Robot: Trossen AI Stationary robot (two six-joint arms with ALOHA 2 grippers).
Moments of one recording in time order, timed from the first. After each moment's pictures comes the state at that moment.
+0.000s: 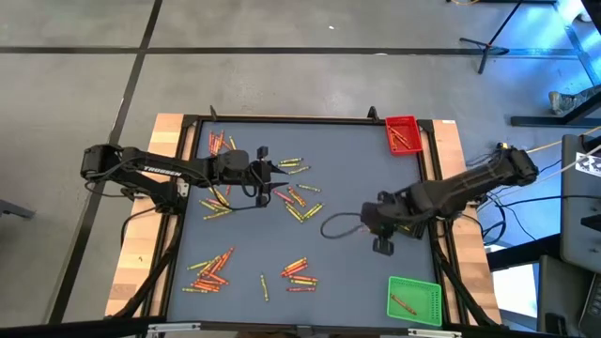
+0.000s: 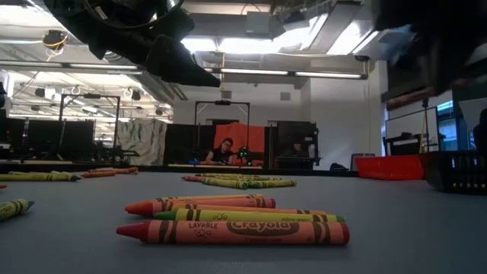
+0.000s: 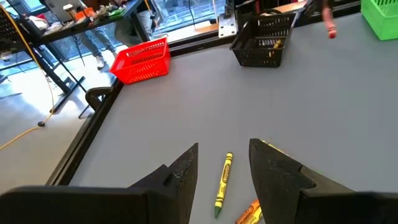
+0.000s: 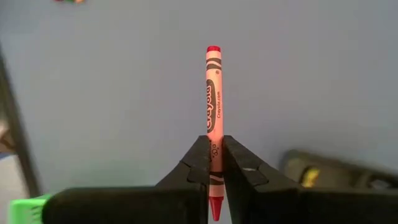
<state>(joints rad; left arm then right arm) 0.16 1.28 0.58 0.35 -0.01 0.27 0.38 1.31 1.02 -0.96 -0.04 0.60</state>
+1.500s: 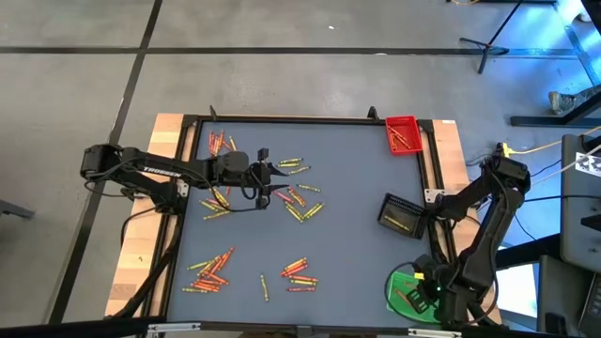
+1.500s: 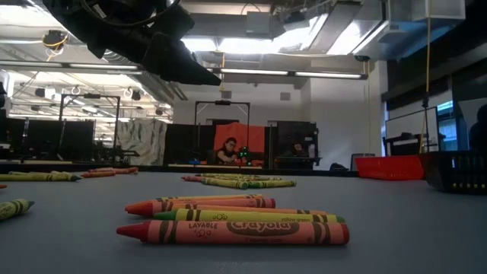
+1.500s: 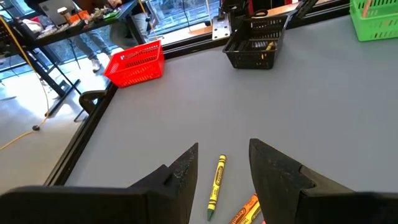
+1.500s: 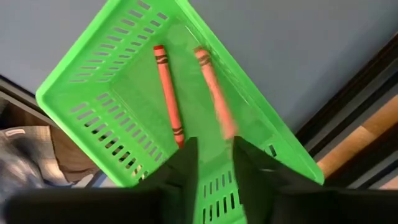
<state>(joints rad) 0.14 1.28 0.58 0.35 -0.01 0.27 1.18 1.48 1.01 -0.91 -0.01 2.18</state>
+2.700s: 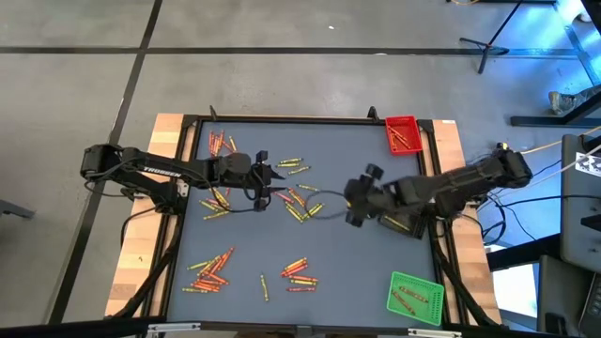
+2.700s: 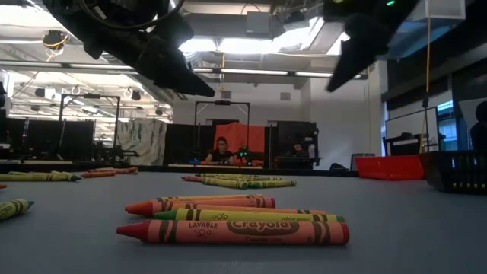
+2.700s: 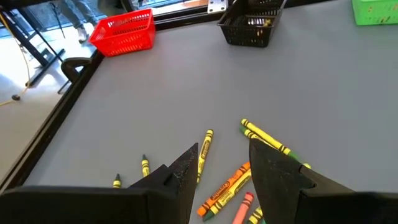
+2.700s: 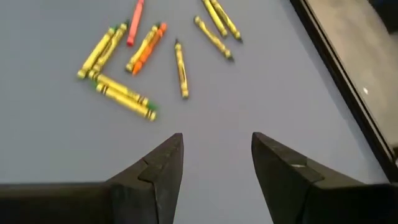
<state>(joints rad) 0.13 1.28 0.58 0.26 -0.01 0.19 0.21 1.40 1.05 -0.71 0.54 0.35</state>
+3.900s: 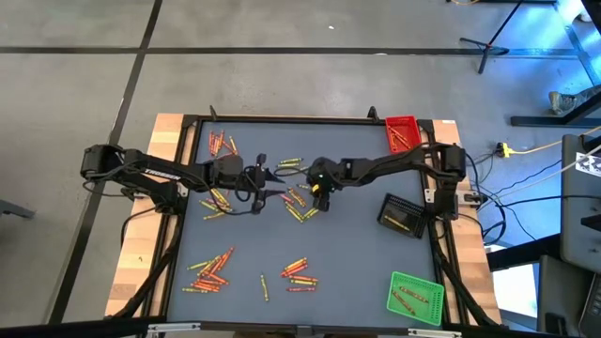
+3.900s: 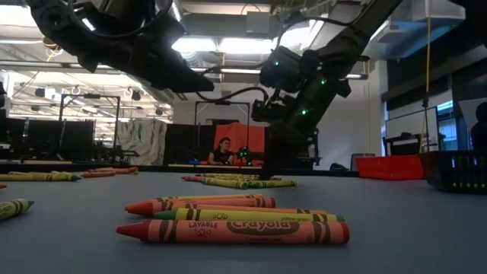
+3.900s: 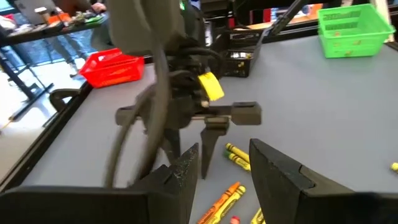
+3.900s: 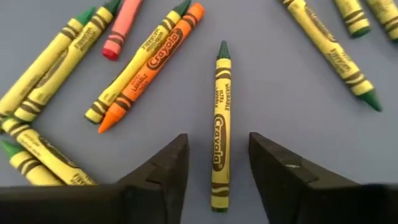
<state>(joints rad) 0.14 1.28 0.47 0.52 0.08 0.19 -0.17 1.91 1.05 -0.11 -0.03 -0.01</state>
